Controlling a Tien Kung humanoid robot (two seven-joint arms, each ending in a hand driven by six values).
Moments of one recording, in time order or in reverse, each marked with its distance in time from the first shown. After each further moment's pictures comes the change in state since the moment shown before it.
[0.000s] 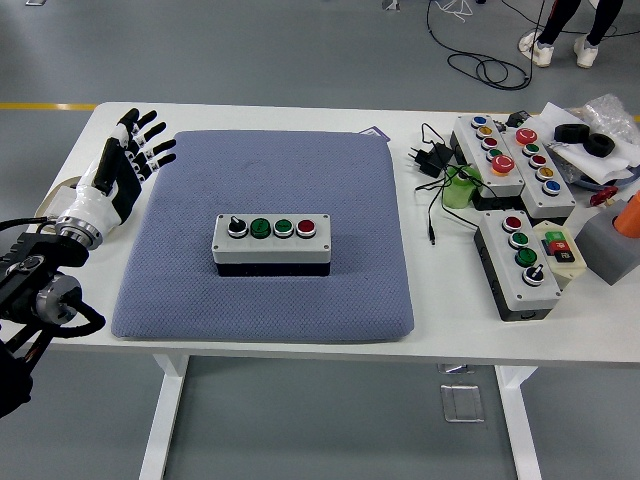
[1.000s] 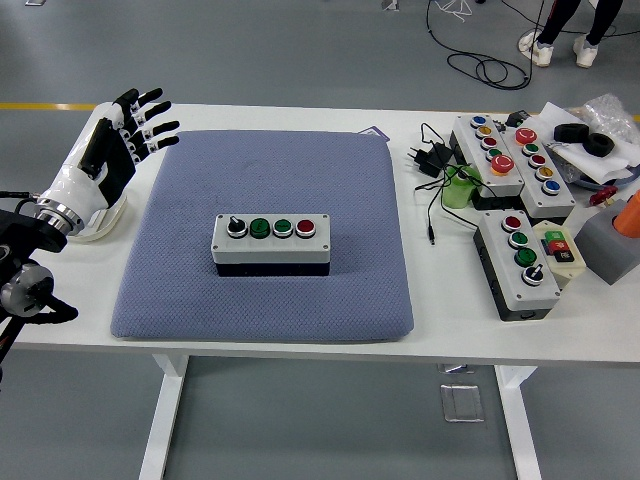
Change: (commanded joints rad) left arm 0.016 0.084 -0.030 -0.133 0.035 -0.082 0.055; right arm 0.001 -0.003 0.008 0.000 0.000 -0.008 -0.002
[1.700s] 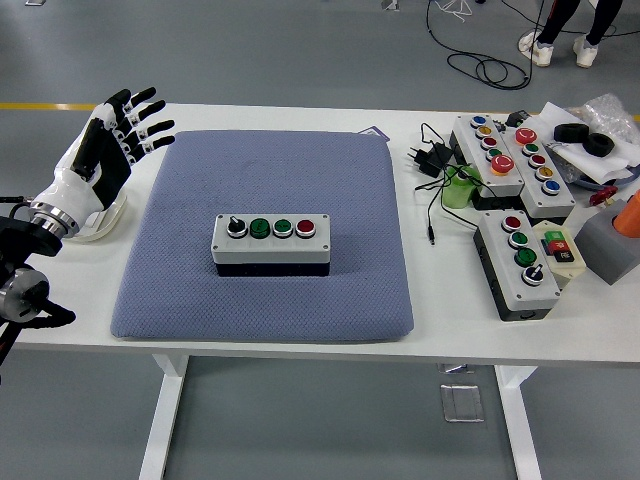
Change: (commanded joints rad) left arm 0.041 -0.014 -0.061 -0.052 -0.006 0.015 0.018; right arm -0.014 -0.004 0.001 0.000 0.011 -0.004 0.002
